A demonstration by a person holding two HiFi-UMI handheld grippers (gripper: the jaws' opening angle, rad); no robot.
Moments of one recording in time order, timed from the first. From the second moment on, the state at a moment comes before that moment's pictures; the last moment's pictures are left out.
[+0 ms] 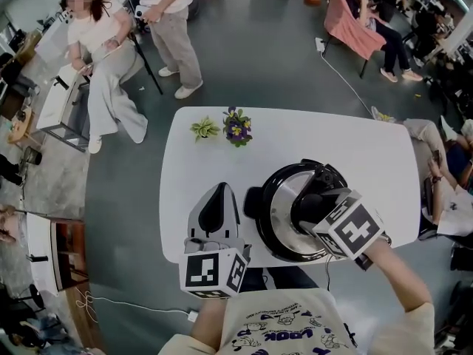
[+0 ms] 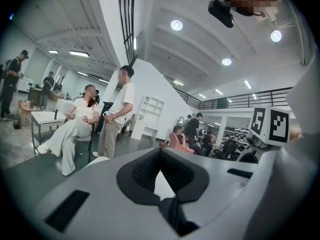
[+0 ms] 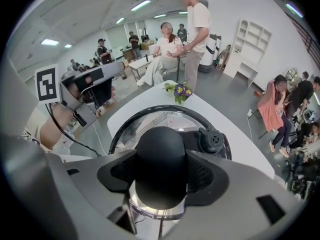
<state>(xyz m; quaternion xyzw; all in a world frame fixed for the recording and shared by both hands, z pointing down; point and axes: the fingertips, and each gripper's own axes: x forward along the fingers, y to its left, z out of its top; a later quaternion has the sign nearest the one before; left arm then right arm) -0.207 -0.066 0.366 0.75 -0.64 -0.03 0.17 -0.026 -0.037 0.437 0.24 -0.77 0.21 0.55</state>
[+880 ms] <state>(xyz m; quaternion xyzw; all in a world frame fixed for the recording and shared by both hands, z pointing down) -0.177 -0.082 0.460 0.74 -0.59 0.02 0.32 -0.028 -0.040 0.444 0.24 -0.78 0.21 0.55</state>
